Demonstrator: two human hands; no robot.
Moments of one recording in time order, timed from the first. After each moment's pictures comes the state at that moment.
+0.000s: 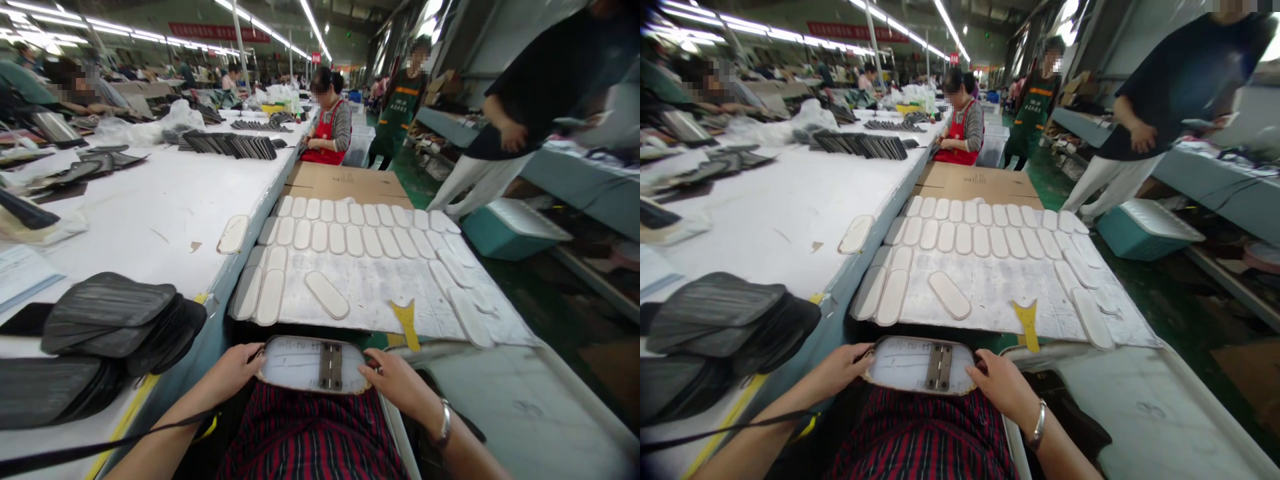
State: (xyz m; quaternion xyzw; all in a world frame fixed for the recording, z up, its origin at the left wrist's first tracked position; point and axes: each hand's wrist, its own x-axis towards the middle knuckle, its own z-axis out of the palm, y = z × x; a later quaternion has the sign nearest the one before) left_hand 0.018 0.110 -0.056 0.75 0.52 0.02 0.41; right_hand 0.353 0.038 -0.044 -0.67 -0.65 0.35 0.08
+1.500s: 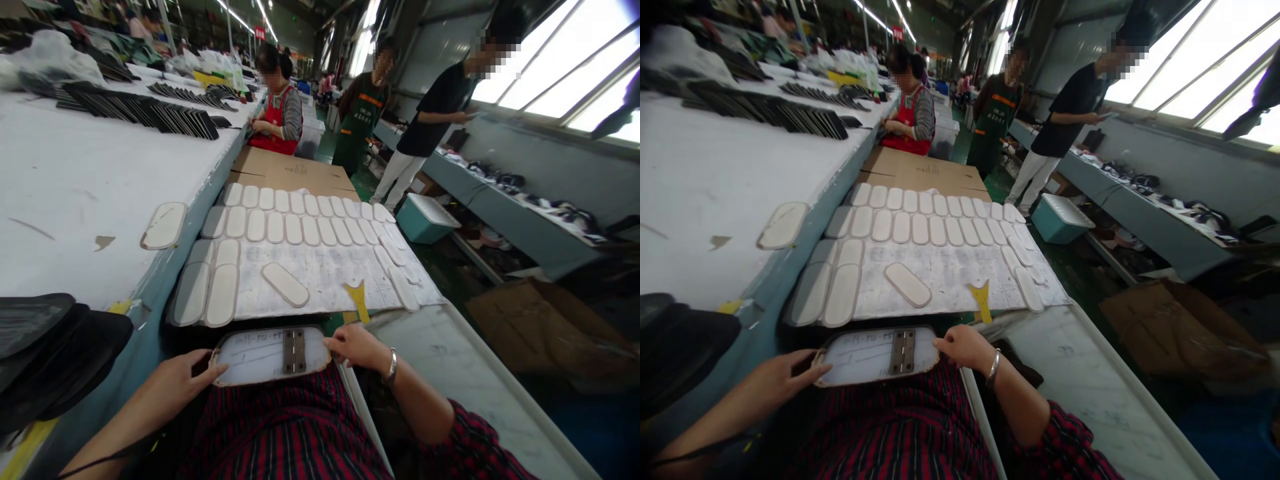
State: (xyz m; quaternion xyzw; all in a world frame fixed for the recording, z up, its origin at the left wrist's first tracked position) left_hand 0.005 0.113 -0.070 0.75 0.56 -0.02 0.35; right_hand 0.358 0.044 -0.047 -0.68 -0.58 0.45 0.04
